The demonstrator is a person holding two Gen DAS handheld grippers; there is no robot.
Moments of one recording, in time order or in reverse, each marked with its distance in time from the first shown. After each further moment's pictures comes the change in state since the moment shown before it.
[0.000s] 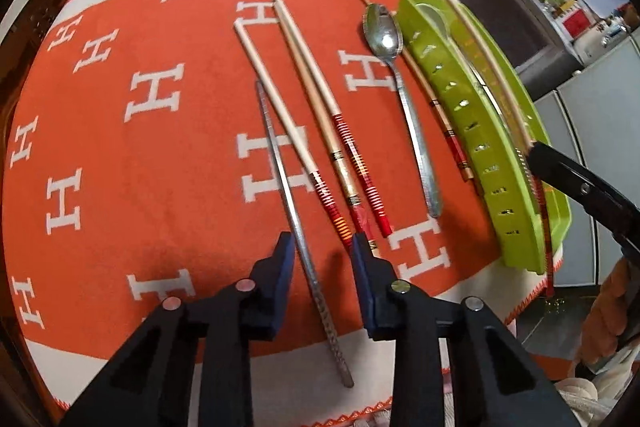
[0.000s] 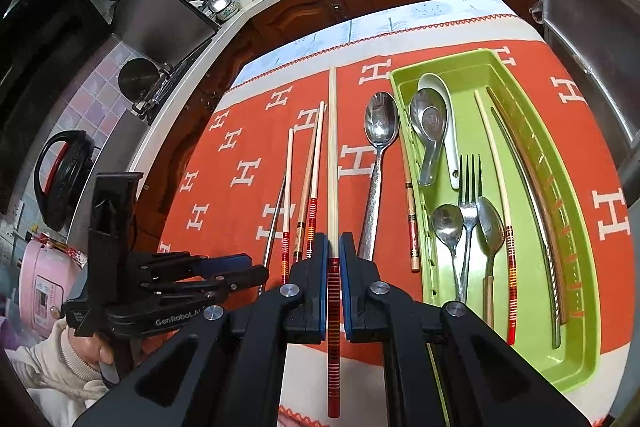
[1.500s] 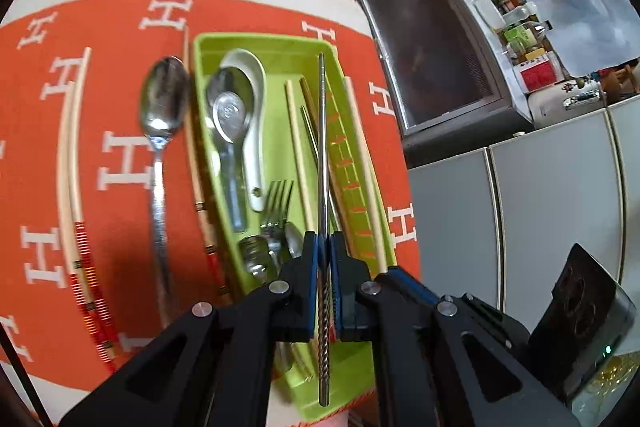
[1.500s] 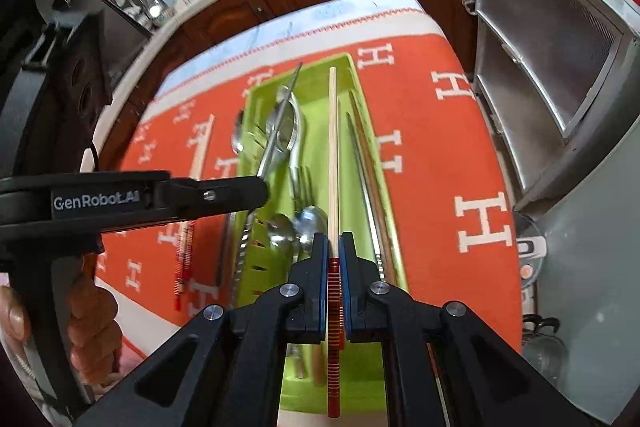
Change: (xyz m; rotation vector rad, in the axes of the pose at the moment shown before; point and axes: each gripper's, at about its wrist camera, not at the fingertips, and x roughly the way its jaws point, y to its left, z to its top) left arm 0.038 -0.145 0.102 -0.143 0.006 -0.269; right arm -0.034 -0.113 0.016 0.059 0.041 -0.229
